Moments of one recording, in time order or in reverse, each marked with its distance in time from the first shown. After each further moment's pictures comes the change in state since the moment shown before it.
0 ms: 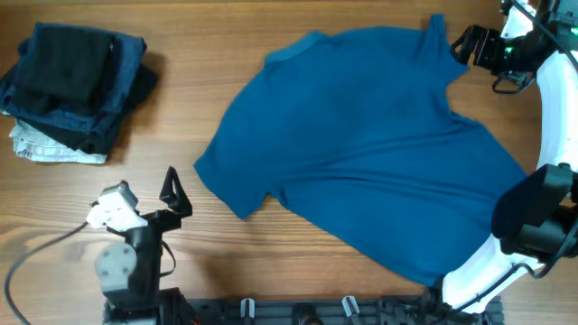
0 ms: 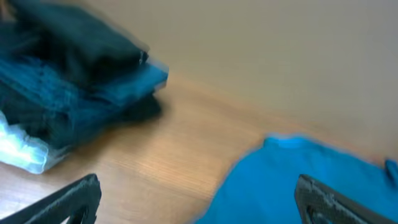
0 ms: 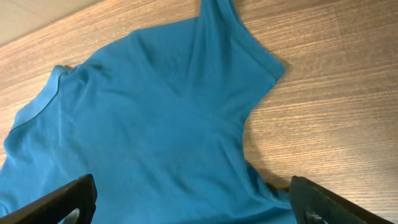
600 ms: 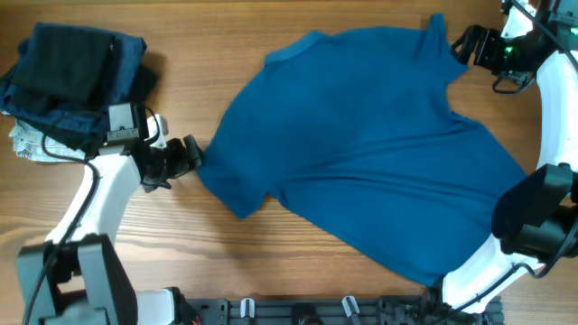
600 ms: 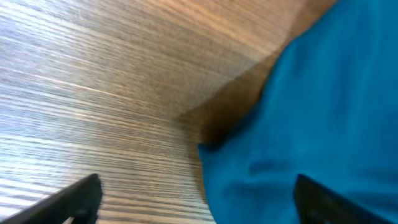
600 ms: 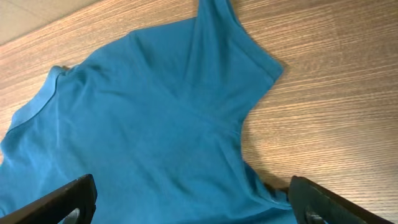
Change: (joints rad) left arm 0.000 1.473 0.689 -0.357 0.216 0.072; right arm 0.000 0.000 0.000 0.003 0.007 0.000
